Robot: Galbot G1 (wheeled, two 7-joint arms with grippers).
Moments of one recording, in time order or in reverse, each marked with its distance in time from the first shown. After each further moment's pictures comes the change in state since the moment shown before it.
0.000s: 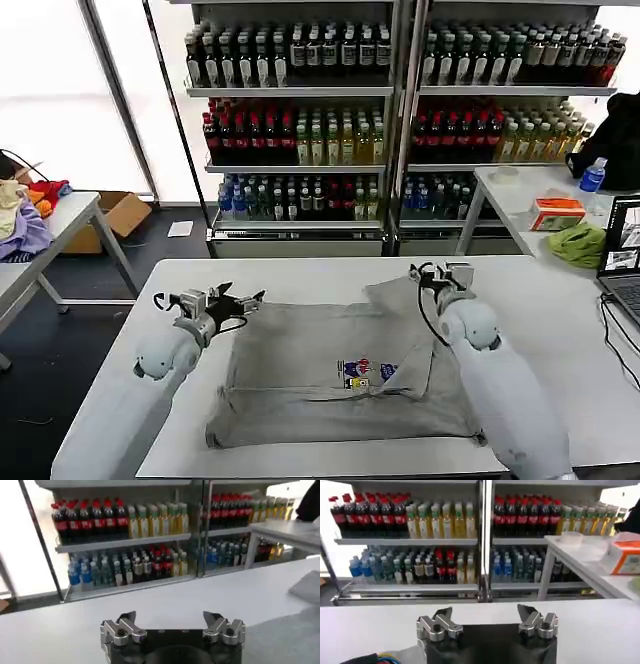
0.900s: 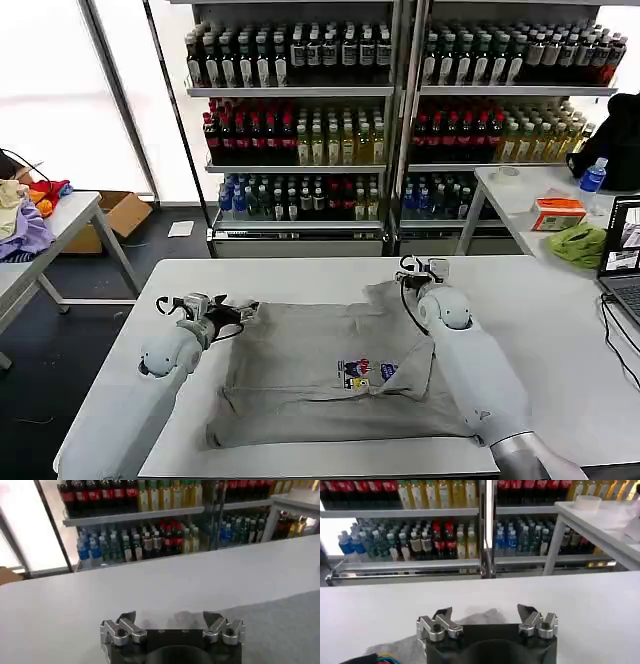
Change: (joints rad) left arm -0.005 -0.015 0.004 0.050 -0.002 0.059 -0.014; right arm 0.062 0.053 -0.020 -0.171 0.003 -0.008 0.001
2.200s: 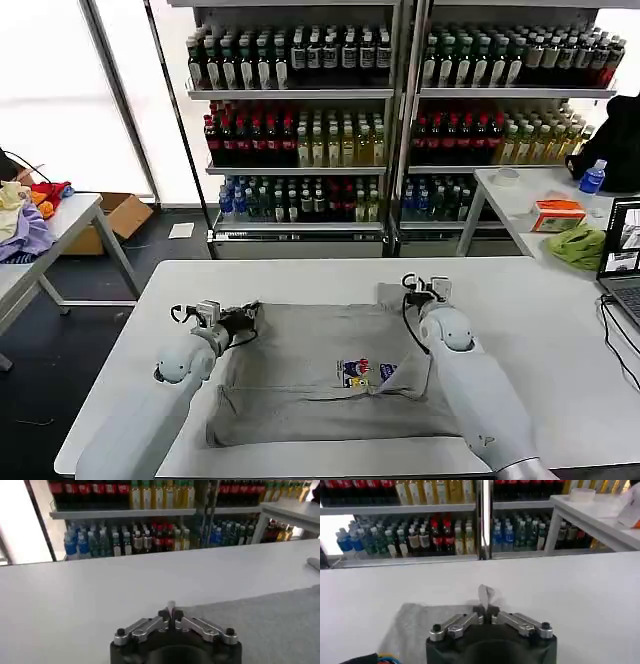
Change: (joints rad) left arm 0.020 -0.043 0.014 0.022 -0.021 0.002 -0.008; right arm -0.134 -0.025 0.039 0.122 0.023 0.001 0.019
